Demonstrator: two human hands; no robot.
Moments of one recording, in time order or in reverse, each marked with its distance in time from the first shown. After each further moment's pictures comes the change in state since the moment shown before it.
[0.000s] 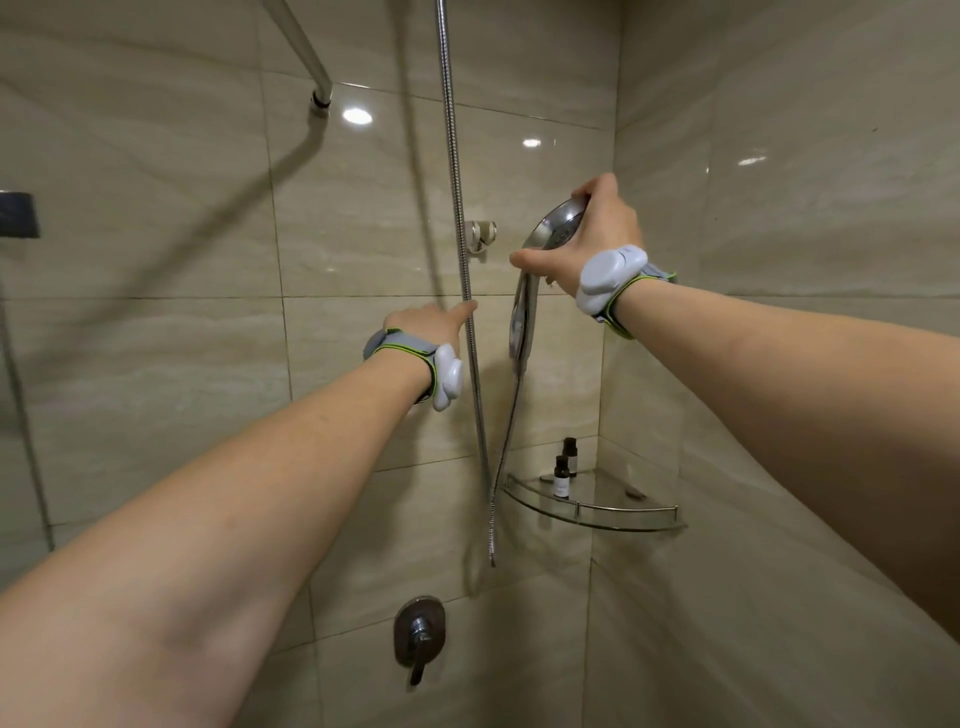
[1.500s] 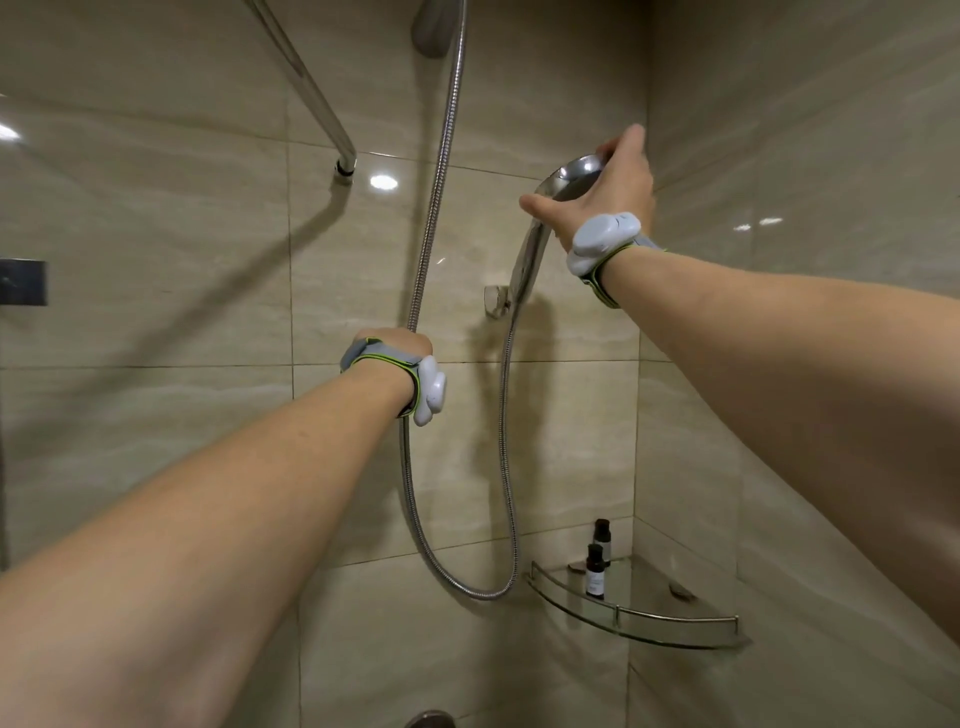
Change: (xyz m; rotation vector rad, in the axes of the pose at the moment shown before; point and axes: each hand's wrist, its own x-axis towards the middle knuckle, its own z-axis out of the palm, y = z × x) left_hand 0.081 -0.055 -0.034 0.189 -0.101 -0.177; right_hand 0.115 -0.036 0.033 0.174 0.297 -0.069
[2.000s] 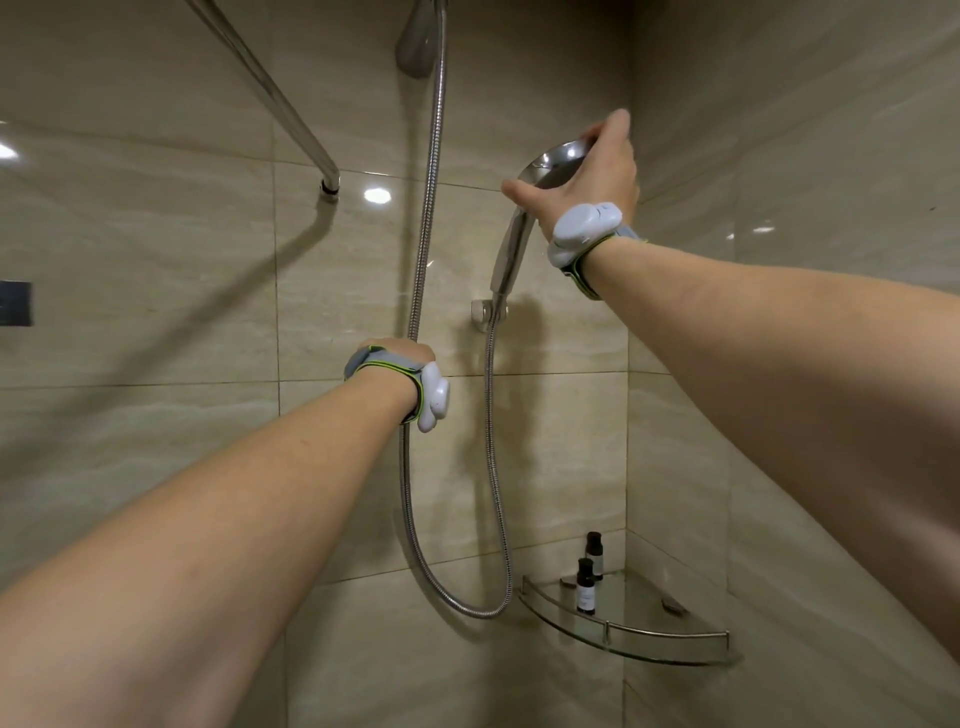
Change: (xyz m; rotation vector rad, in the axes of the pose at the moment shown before) left_hand -0.020 0.020 -0.024 -0.126 -0.103 0.053; right_hand 0.021 -0.010 -0.008 0.019 0.045 -0.069
